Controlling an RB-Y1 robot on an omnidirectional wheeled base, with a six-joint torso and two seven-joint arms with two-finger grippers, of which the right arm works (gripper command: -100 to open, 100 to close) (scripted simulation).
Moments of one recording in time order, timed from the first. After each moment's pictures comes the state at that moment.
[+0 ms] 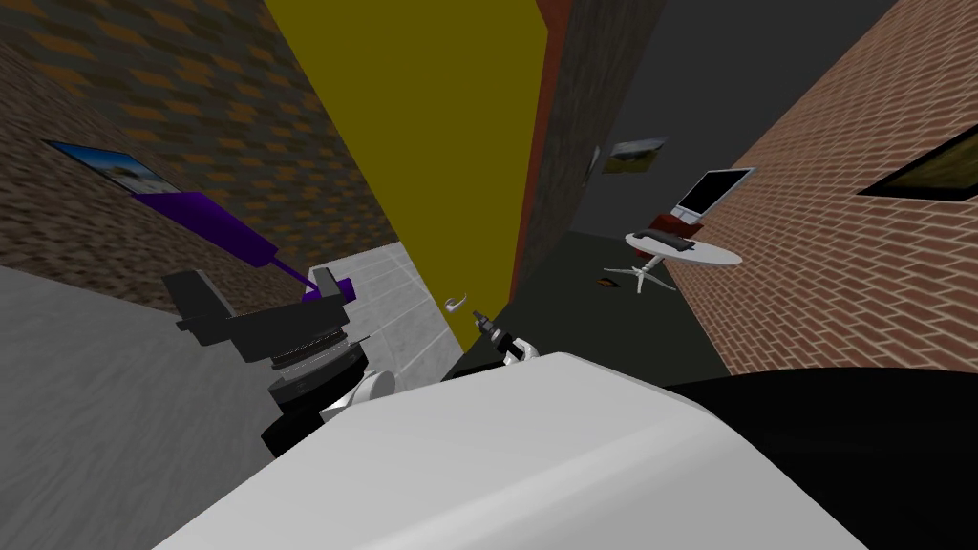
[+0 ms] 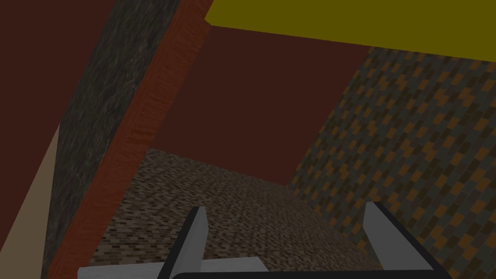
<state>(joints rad) -0.15 -0.06 0.51 -0.70 0.17 -0.81 -0.24</state>
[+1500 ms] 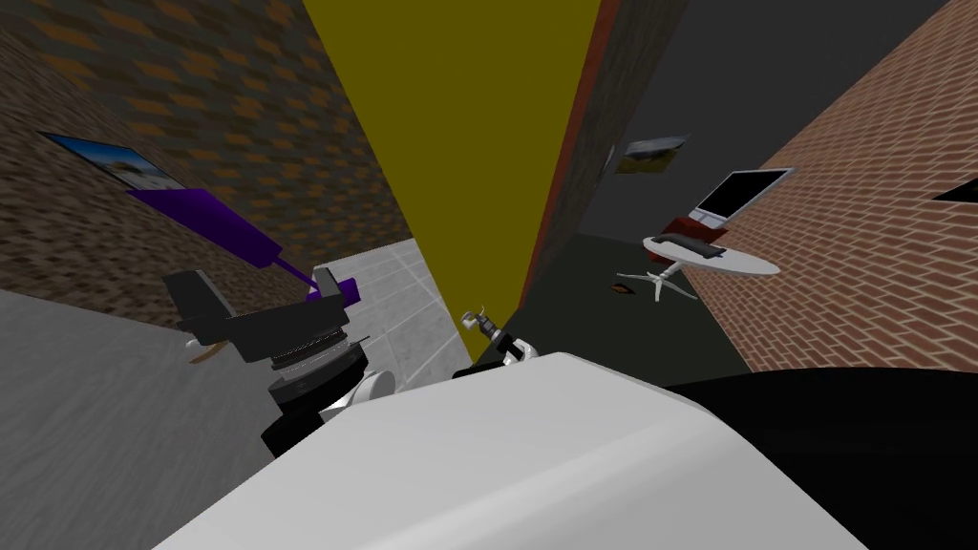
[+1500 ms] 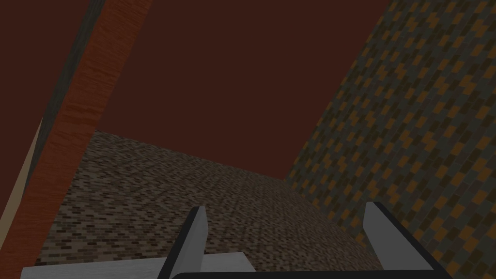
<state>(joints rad) -0.15 -0.05 0.49 -0.69 0.16 -0.80 -0.22</state>
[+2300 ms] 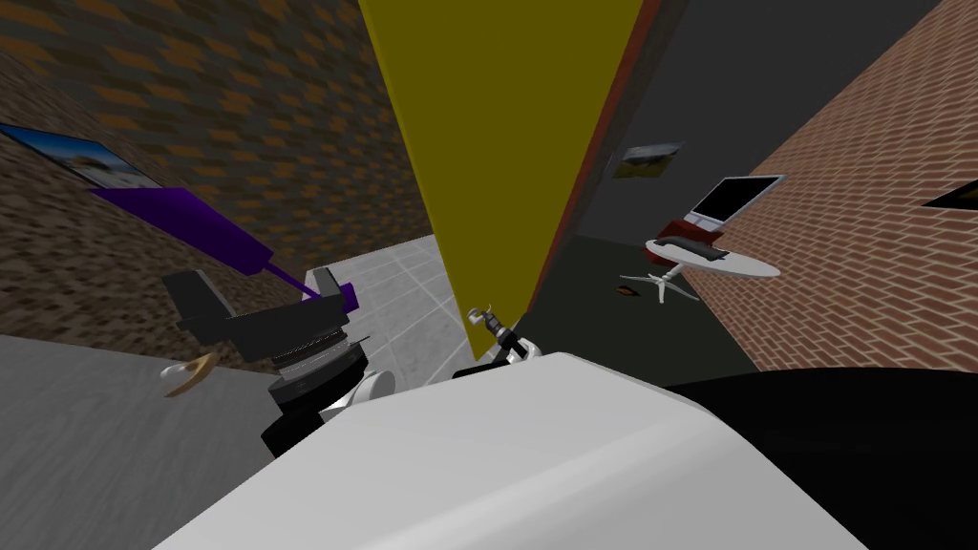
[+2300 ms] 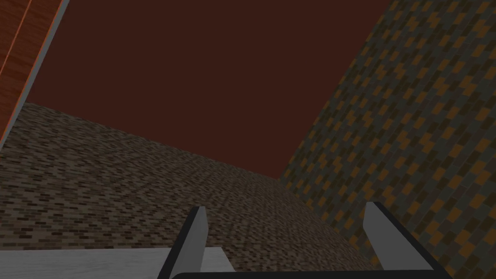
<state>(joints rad) -0.14 -0.06 0.42 -0.67 0.13 -0.81 -0.18</state>
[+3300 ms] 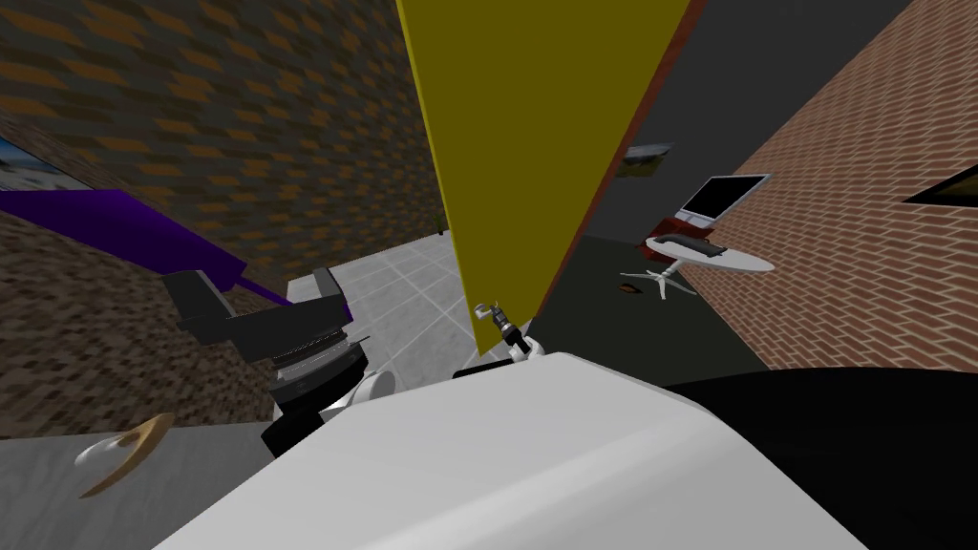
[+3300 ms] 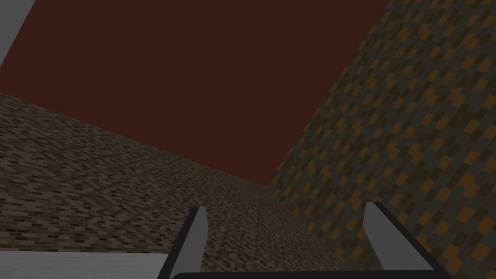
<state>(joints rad) -0.16 -0.05 0.28 -0.64 0.07 -0.80 -0.12</state>
